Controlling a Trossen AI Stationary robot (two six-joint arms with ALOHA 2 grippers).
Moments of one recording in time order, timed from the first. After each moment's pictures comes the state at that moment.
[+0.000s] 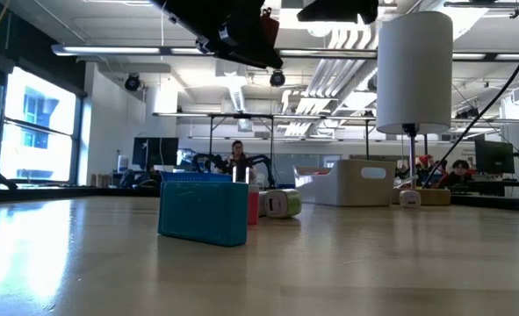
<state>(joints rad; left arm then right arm) -0.19 1.54 1.04 0.13 -0.71 0.05 0.40 1.43 0.98 0.09 0.71 0.24</state>
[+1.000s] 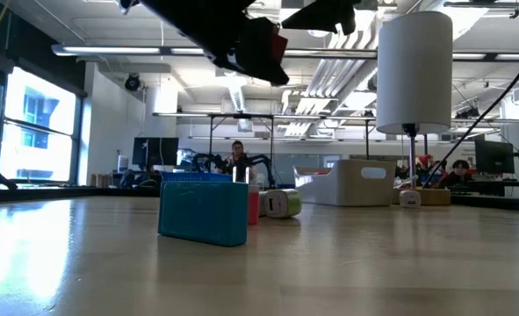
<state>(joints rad) -0.18 1.61 1.04 0.21 -0.74 0.15 0.26 1.43 0.98 0.21 0.60 0.22</state>
